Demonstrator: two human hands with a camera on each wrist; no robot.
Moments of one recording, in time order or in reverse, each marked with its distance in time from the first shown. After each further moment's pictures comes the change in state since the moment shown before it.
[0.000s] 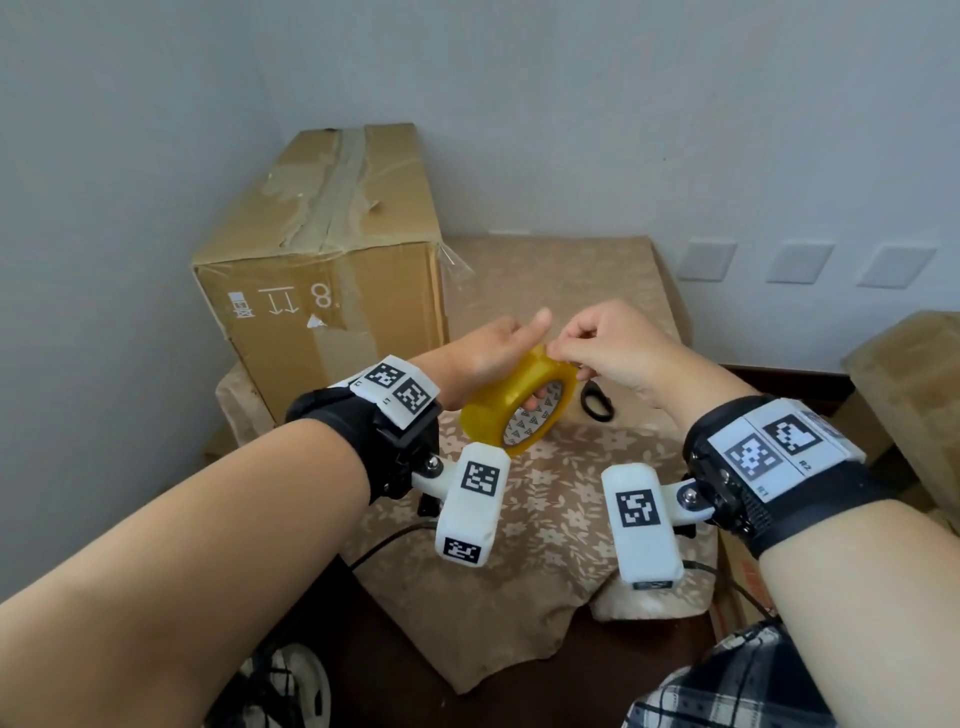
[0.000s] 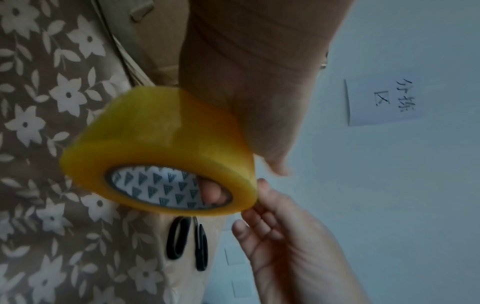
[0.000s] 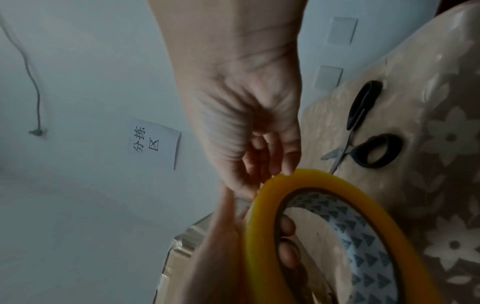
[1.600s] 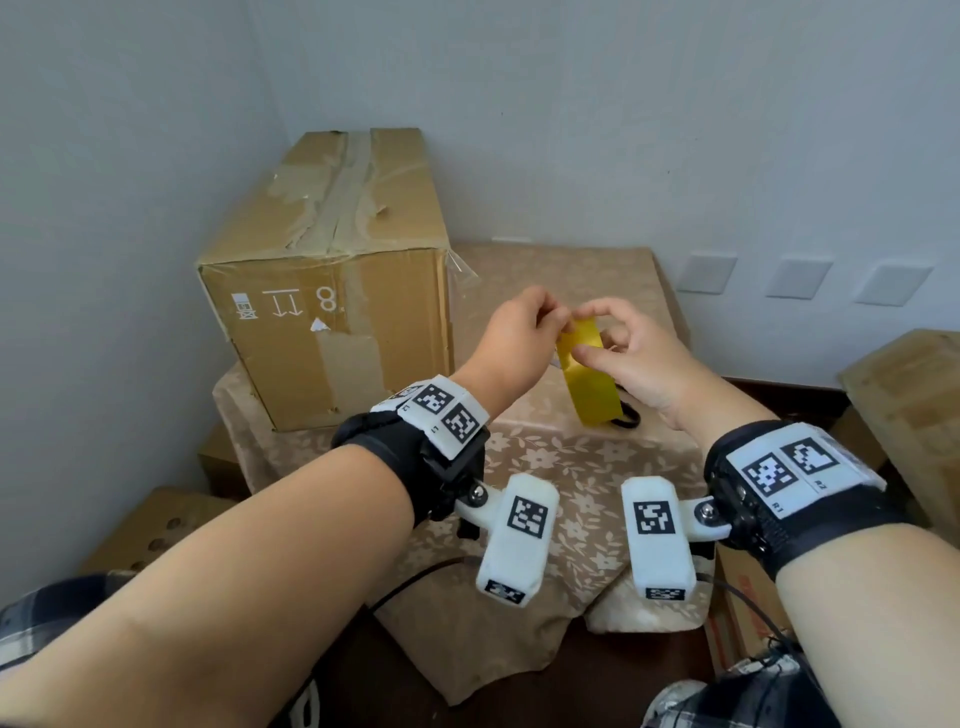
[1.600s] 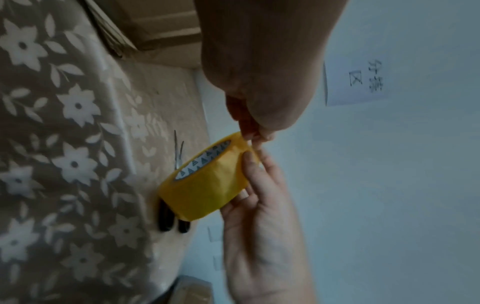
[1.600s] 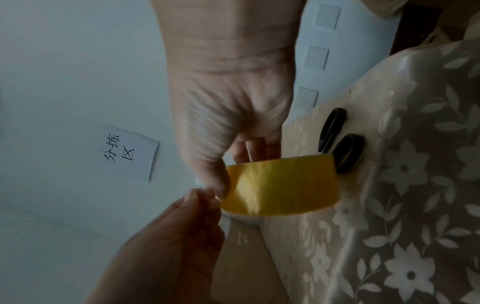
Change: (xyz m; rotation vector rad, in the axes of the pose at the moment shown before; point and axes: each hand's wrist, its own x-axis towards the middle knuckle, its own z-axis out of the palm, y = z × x) left_hand 0.017 0.009 0.021 -0.014 0.376 0.385; right_hand -0.002 0.019 -0.007 0.170 0.031 -0.071
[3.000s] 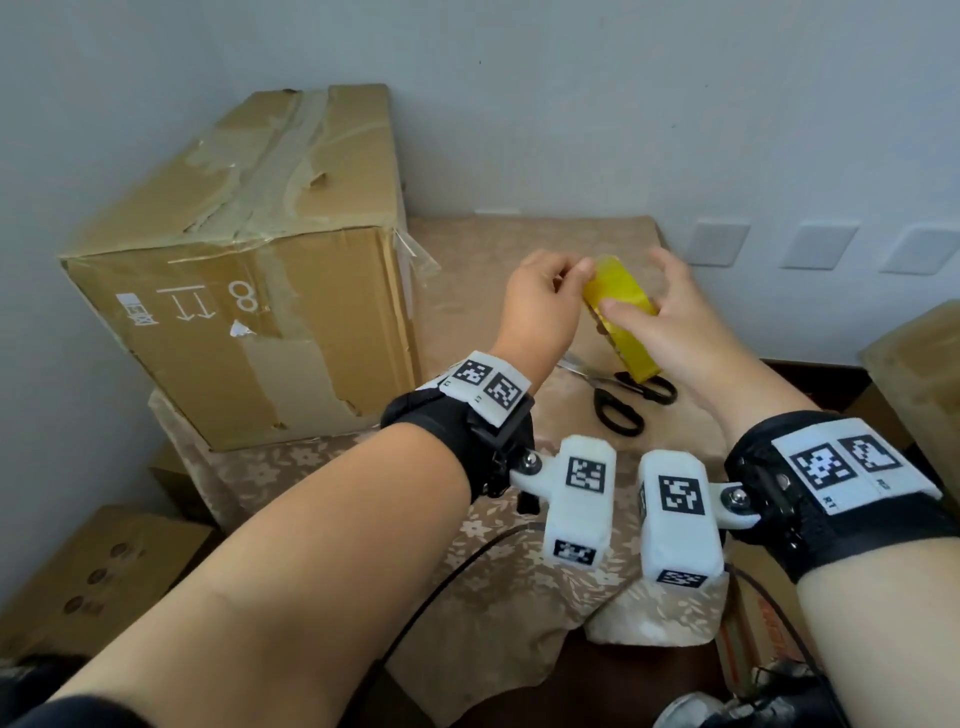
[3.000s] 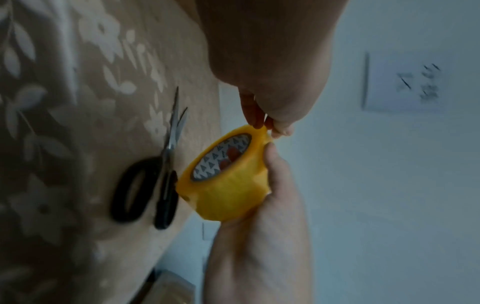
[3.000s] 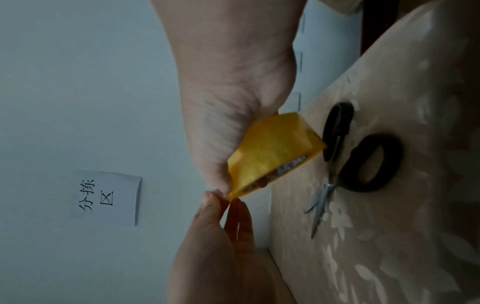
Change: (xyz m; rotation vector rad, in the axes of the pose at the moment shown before) left_hand 0.064 -0.023 0.058 -0.128 0.191 -0.010; right_hand 0.058 0.059 -0.027 -0.018 0.269 0.129
